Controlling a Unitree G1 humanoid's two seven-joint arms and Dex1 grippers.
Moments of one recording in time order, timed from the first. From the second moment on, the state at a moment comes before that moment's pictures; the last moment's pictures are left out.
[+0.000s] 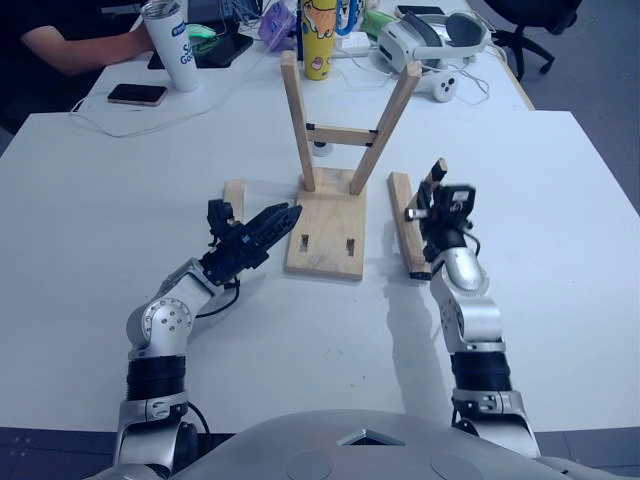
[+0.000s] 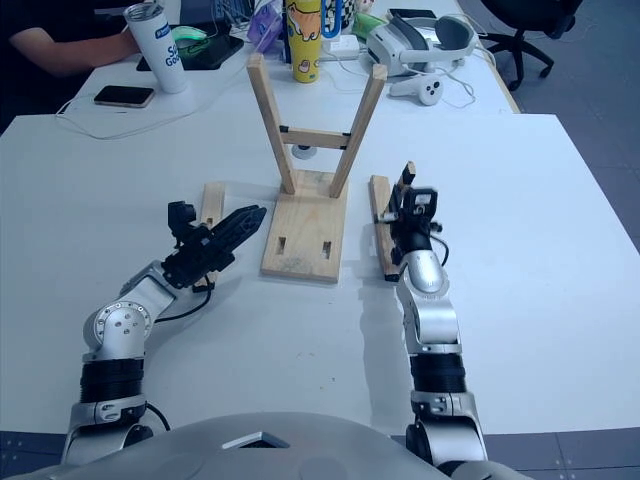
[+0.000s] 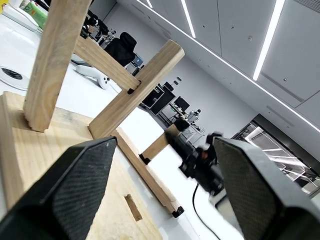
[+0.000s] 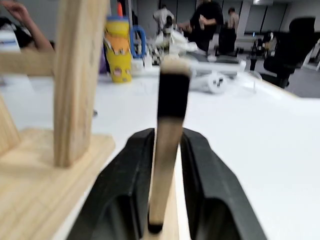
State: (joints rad) left arm -0.08 0.21 0.15 -0.08 -0.90 0.66 -0.73; right arm -0.09 -0.10 -0.03 -0.02 0.10 0.19 0.00
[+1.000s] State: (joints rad) left arm -0.04 0.19 0.13 -0.08 -0.90 0.63 -0.75; right arm -0.63 -0.15 -0.17 -0.08 0.20 0.35 0.02
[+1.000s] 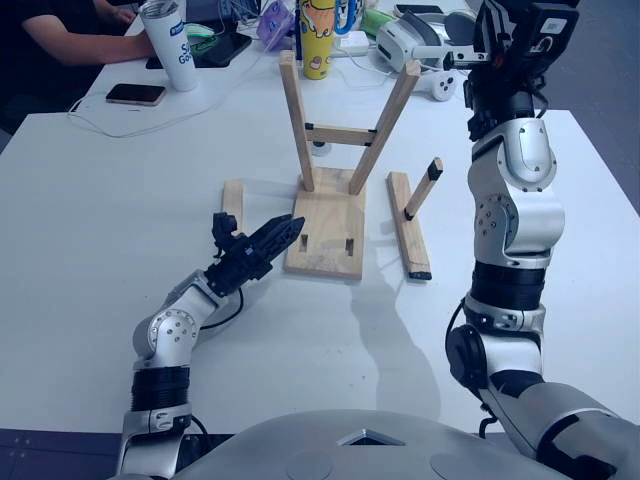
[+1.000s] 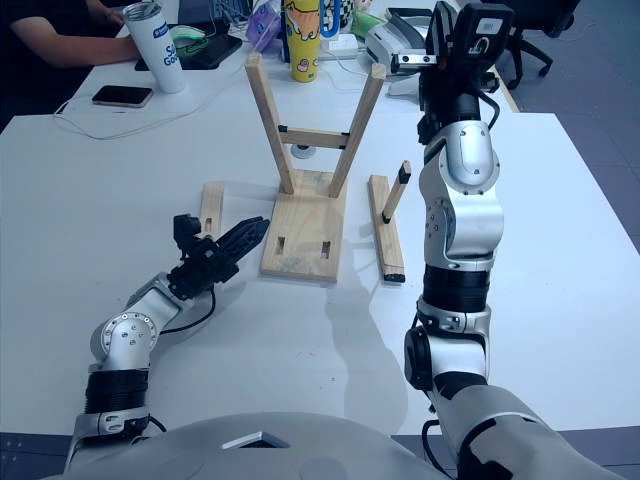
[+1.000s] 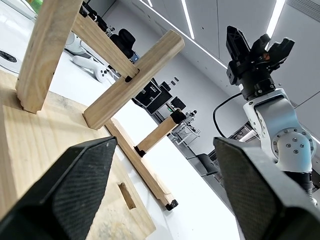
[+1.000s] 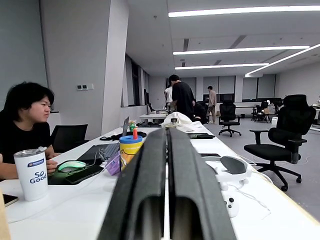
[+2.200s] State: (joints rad) left arm -0.02 0.14 0.11 -0.12 -0.90 0.63 -0.72; right arm -0.62 -0.19 -0.22 -0.01 0.32 0.15 0.16
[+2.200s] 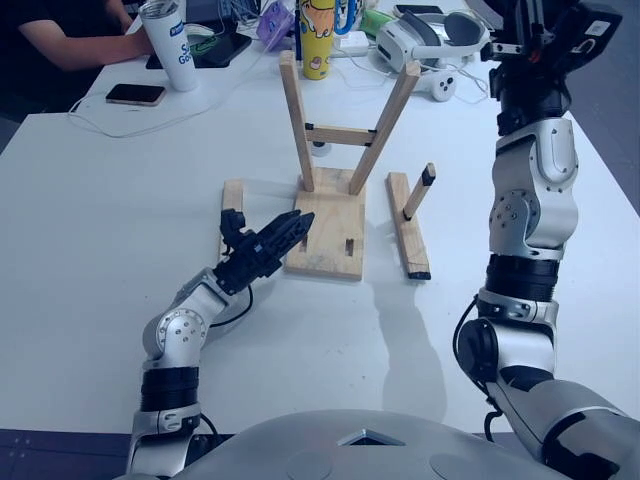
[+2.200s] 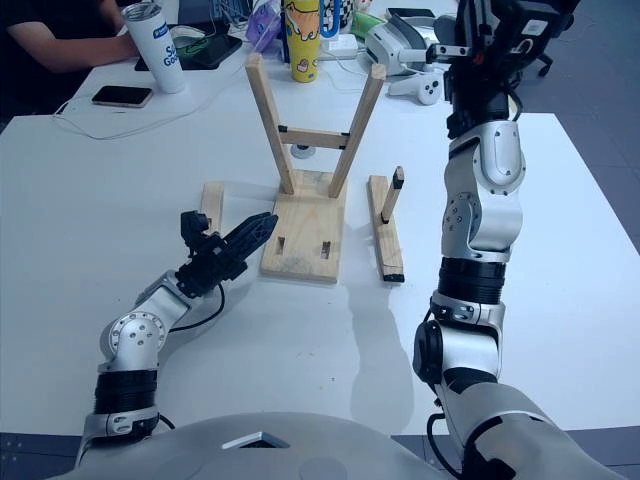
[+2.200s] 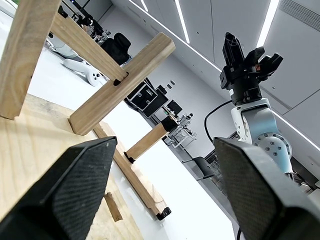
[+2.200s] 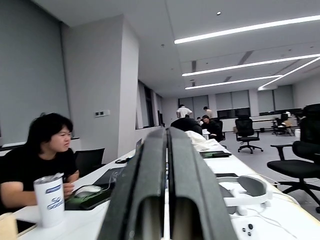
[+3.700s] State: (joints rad) left arm 0.01 0.14 0.10 -0.09 -0.79 0.49 -0.73; right arm -0.01 -0.40 0.03 -0.50 0.48 0.57 0.44
